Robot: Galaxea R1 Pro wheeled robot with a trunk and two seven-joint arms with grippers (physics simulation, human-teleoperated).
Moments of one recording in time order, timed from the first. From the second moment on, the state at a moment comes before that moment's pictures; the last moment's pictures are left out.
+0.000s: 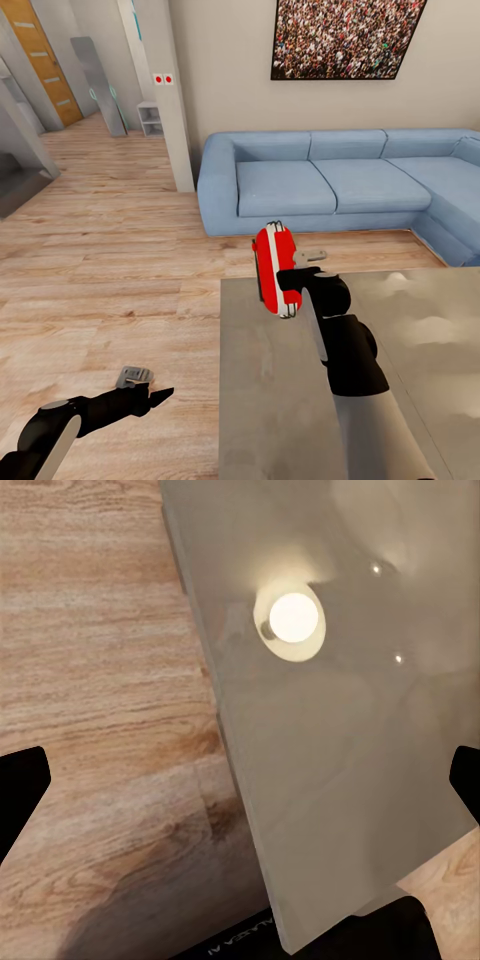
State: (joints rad) left arm -0.15 0.28 -0.01 -1.48 0.33 0.74 -0.53; right arm -0.73 0.17 0.14 -1.54 0.14 1.05 -0.06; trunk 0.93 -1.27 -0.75
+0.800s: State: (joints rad) left arm -0.15 0.28 -0.01 -1.48 0.33 0.74 -0.53; right arm -0.73 0.17 0.19 -1.54 0.20 1.05 -0.07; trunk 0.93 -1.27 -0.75
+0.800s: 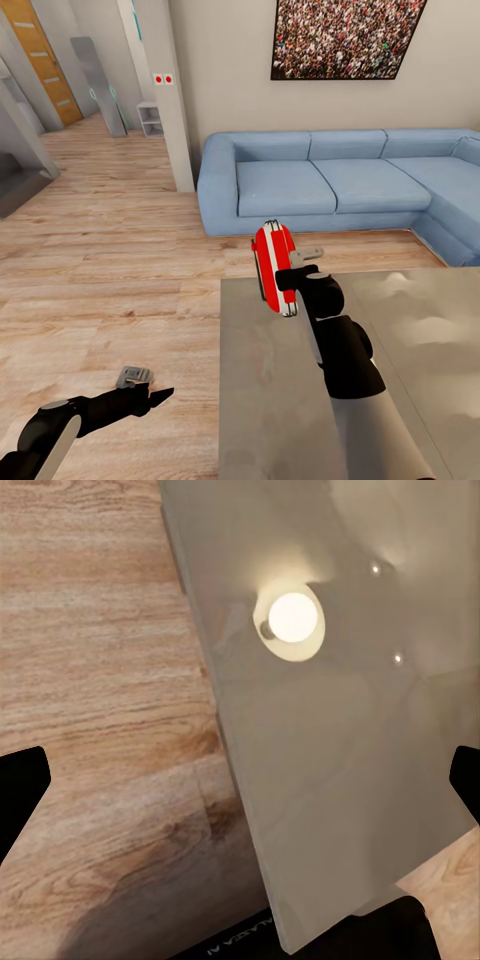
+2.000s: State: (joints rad) left arm -0.17 0.26 -0.01 -1.48 0.33 0.76 -0.53; right arm -0.63 -0.01 0.57 -1.54 0.31 1.04 -0.37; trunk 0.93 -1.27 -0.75
